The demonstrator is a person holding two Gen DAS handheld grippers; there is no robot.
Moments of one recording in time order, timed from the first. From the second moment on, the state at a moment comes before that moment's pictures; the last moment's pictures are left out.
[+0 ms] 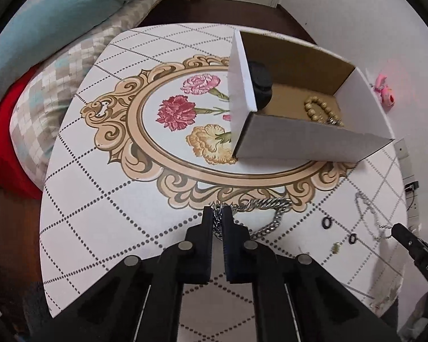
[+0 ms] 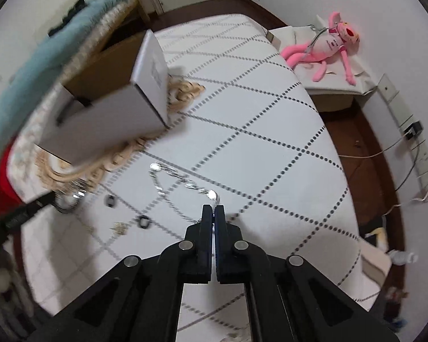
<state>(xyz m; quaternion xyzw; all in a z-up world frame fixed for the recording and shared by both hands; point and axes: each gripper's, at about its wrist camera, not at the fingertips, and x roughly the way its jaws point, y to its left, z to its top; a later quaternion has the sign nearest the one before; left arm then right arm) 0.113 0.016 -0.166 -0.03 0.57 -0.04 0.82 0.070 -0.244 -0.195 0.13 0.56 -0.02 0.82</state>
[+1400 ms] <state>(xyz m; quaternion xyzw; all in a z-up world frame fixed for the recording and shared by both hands) 0.273 -0.026 -0.099 -0.05 0.58 -0.14 0.80 0.264 -0.191 -0.091 0.09 0.54 0.11 0.83</state>
